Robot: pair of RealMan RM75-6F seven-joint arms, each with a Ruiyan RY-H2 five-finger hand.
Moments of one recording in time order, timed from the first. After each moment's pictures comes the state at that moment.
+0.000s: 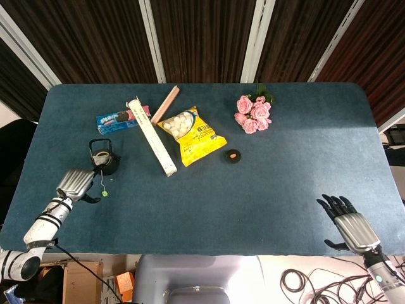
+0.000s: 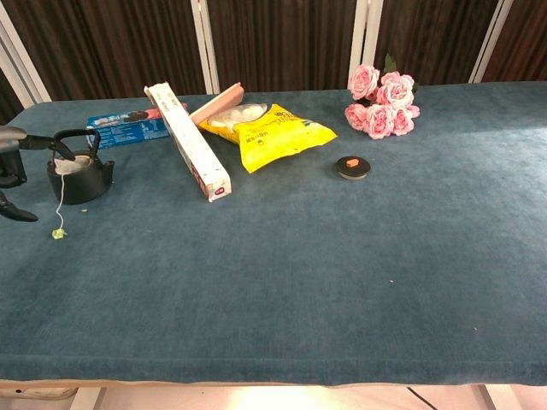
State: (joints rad) left arm -0.65 -1.23 -0.08 -1.40 1.15 0.80 0.10; right arm 0.21 -1.10 -0.11 -1.46 -1.60 1.21 0.07
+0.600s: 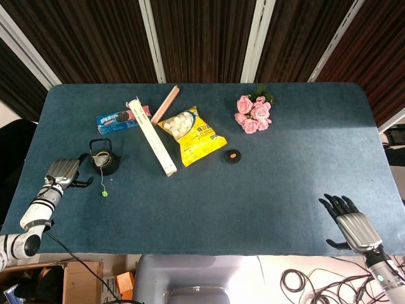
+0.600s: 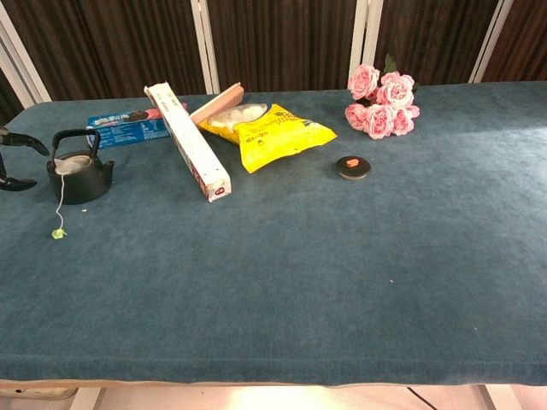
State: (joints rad) left arm -0.71 -1.29 -0.10 -1.18 0.97 0.64 0.11; right arm 0.21 -1.09 -0.10 -1.46 -1.59 1.20 0.07
